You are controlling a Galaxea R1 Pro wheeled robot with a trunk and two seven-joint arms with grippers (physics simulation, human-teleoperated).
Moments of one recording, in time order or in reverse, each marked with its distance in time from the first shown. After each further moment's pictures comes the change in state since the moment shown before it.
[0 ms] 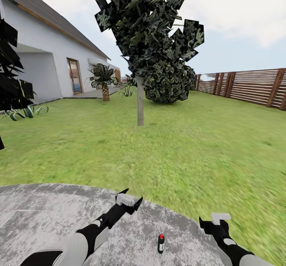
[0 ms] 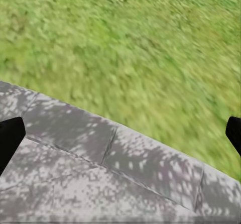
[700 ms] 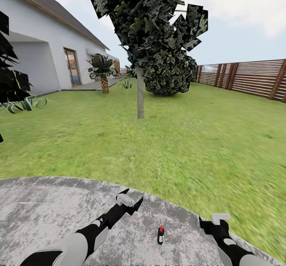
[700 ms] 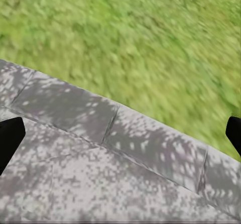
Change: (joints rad) left arm 0.000 0.001 0.000 0.000 0.000 0.000 -0.016; right arm 0.000 0.000 0.000 0.000 0.000 0.000 0.000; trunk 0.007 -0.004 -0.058
